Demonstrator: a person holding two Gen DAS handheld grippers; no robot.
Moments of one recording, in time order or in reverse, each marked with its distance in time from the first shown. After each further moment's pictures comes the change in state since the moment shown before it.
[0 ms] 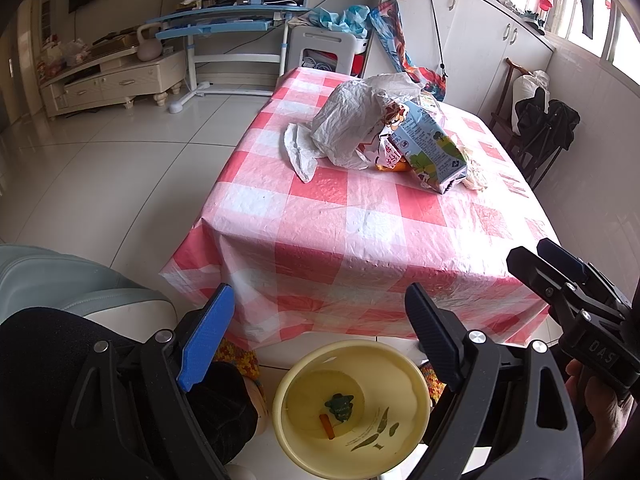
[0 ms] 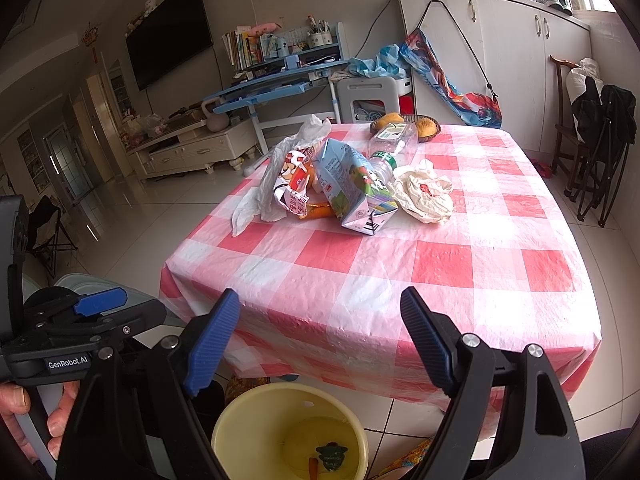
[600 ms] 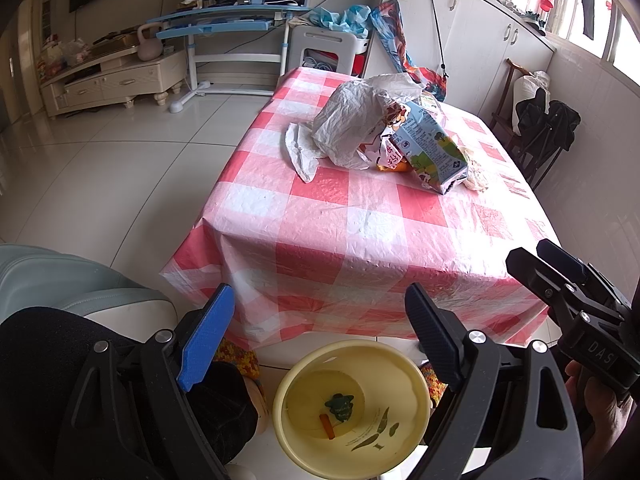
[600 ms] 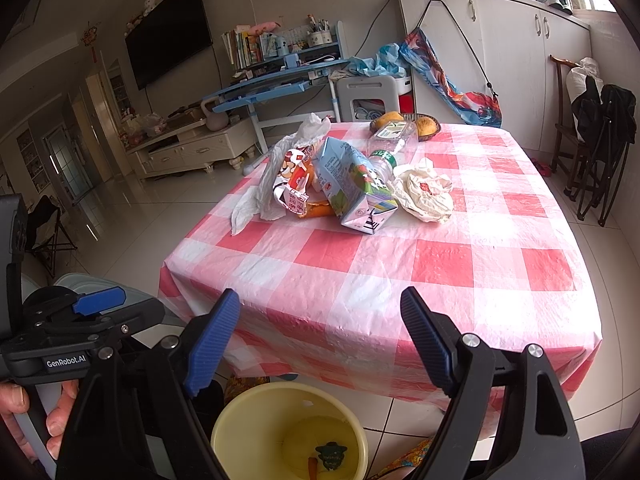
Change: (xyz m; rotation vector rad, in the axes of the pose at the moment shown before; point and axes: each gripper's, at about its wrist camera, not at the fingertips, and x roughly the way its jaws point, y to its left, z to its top) left arm 0.000 0.000 0.000 0.000 0.000 0.000; right arm 0.001 0.000 0.000 0.000 0.001 0.000
